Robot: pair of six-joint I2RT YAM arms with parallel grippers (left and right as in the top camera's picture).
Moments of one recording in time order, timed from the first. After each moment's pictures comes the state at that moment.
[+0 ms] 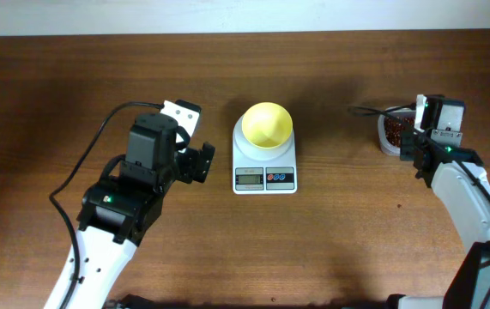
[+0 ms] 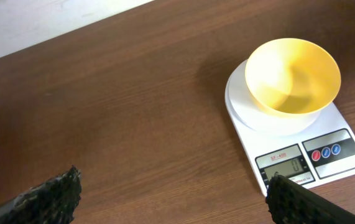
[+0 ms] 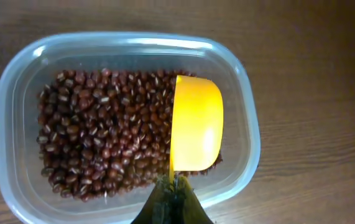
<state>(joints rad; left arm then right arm) -0.33 1.13 1.10 -0.70 -0.16 0.10 -0.15 1.55 0.95 -0.30 0.25 -0.19</state>
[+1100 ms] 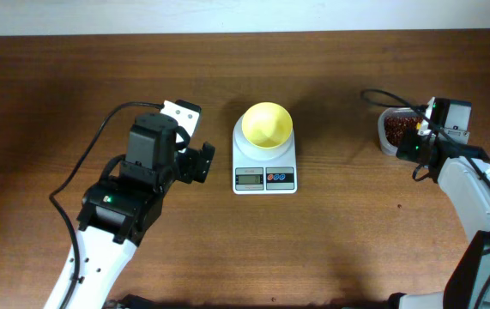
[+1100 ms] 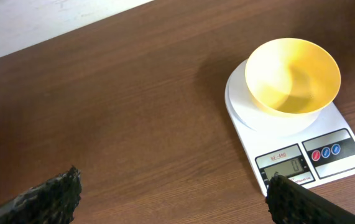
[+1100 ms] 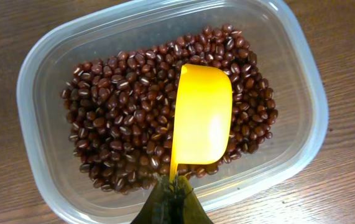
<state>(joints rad) -0.33 1.13 1.10 -0.70 -0.16 0.10 -0.20 1.59 0.98 -0.40 0.06 0.08</state>
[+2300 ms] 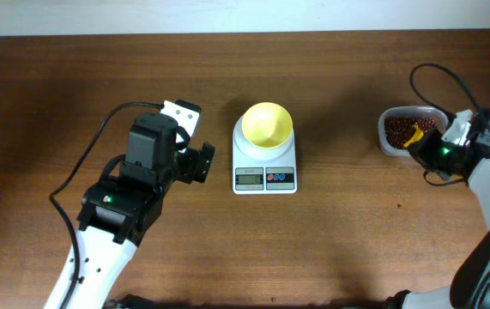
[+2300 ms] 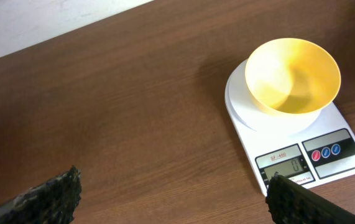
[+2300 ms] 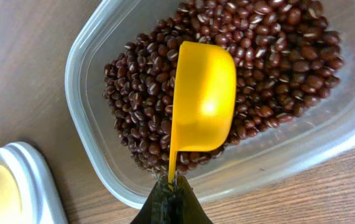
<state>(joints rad) -0.33 1.13 1.10 -0.70 -0.16 0.10 -0.43 1.65 1.00 -0.48 -0.47 0.29</state>
